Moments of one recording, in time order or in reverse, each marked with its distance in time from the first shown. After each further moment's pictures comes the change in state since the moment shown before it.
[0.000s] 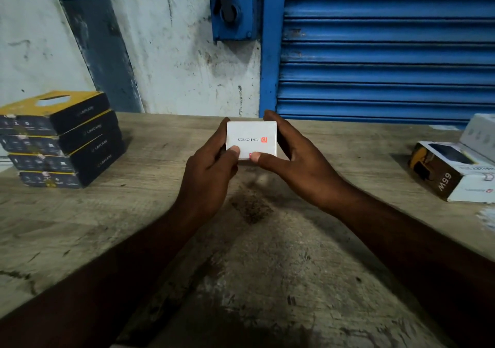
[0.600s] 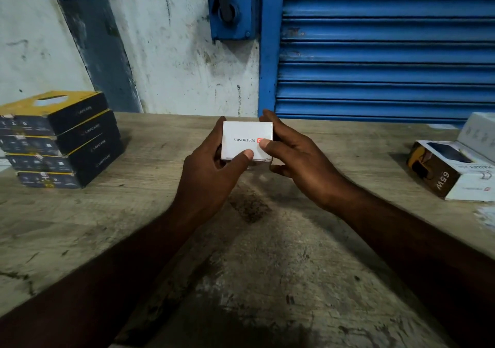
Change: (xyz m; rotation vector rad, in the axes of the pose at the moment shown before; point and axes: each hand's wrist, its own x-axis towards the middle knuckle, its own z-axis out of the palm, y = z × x) left_hand 0.001 -0.001 0.000 0.148 0.021 0.127; right_hand 0.001 -0.010 -0.003 0.111 -0.038 0.032
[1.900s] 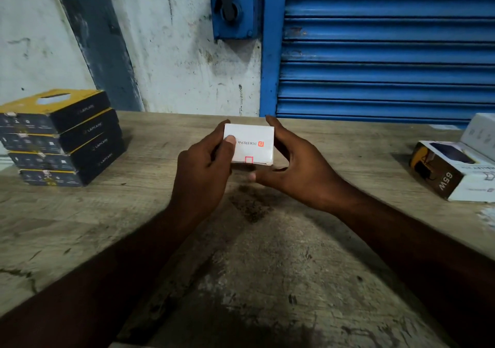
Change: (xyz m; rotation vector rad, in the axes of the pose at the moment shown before) left_hand 0.000 -0.001 -0.004 0.048 0.102 0.005; right_hand -0.001 0.014 0.002 -0.233 -0.018 -0.074
